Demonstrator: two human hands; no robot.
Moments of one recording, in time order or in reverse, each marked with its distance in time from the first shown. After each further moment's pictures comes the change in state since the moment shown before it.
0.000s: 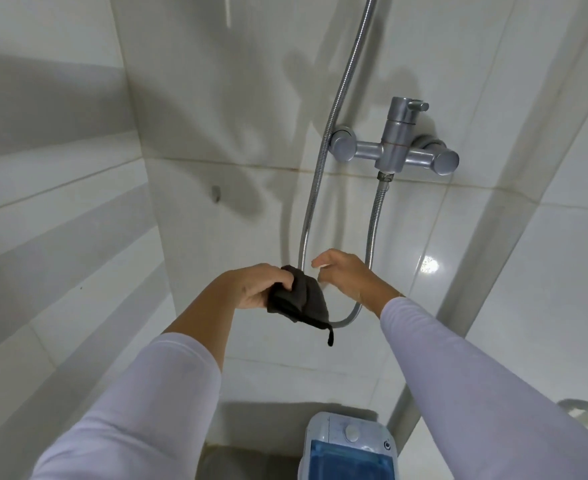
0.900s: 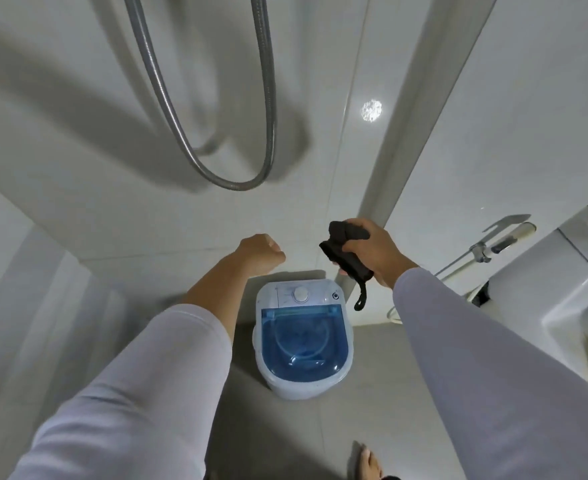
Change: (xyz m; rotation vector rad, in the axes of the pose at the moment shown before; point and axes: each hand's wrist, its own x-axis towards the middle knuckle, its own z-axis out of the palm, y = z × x) left_hand 0.167 -0.182 0.146 0.753 0.088 -0.137; right_hand -0.053 0.295 0.013 0.398 0.300 0.527
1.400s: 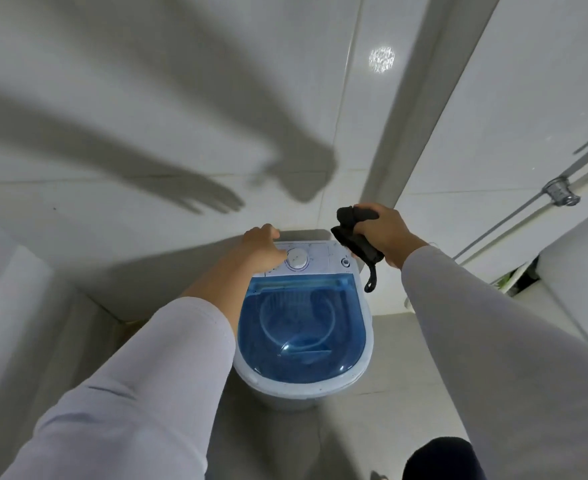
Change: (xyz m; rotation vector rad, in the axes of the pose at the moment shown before) left_hand 0.157 -0.119 0.174 0.154 0.098 0.095; right_hand 0.134 0.190 0.042 -0.097 0.127 -0.012
